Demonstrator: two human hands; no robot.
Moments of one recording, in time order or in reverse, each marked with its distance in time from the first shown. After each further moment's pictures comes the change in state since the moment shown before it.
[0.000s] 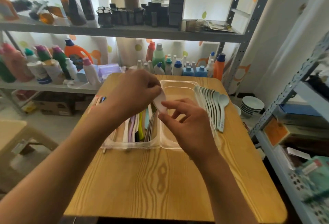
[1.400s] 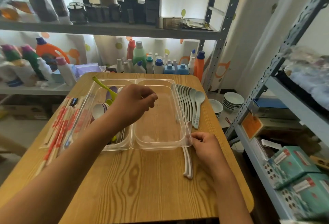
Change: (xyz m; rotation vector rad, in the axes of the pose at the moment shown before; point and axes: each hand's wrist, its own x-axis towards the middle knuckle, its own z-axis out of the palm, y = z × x) left_hand 0.012 0.014 0.078 -0.244 -0.107 -0.030; right_hand -0.042 0.119 -0.086 -0.046 -0.018 0.717
